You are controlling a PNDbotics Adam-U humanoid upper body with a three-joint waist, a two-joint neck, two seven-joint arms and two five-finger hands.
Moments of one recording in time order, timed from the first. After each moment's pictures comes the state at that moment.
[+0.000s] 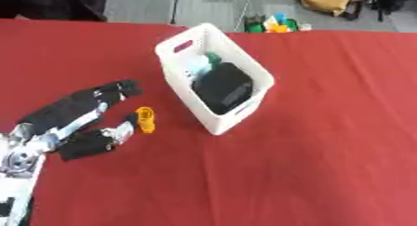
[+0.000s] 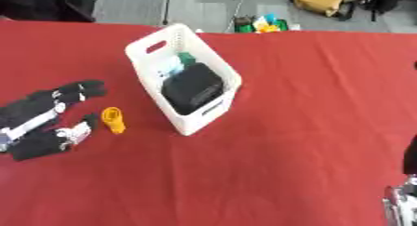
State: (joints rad) left arm -0.45 0.31 0.02 -1.88 -0.85 -0.17 -0.68; right arm -0.22 -0.14 -0.15 -1.98 0.12 -0.59 -0.36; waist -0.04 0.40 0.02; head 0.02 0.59
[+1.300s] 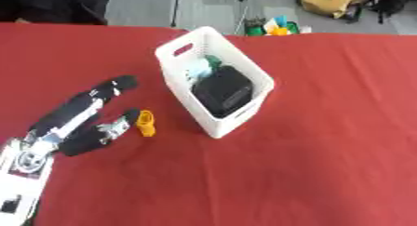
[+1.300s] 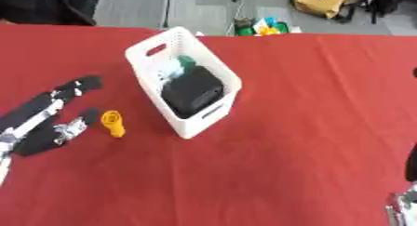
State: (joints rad) left arm -0.48 0.32 0.00 -1.71 -0.61 -0.16 -0.55; right arm -0.21 -0.14 -0.15 -1.98 0.12 -0.58 -0.34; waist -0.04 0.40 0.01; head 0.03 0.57
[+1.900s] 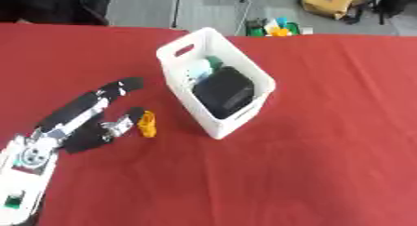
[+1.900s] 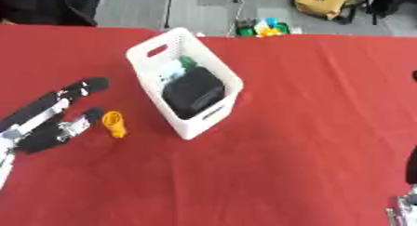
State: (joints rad) left arm -0.48 0.31 0.00 -1.69 -0.57 -0.17 -0.52; right arm -0.21 -0.14 -0.14 -1.98 0.11 -0.58 -0.34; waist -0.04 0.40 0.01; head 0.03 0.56
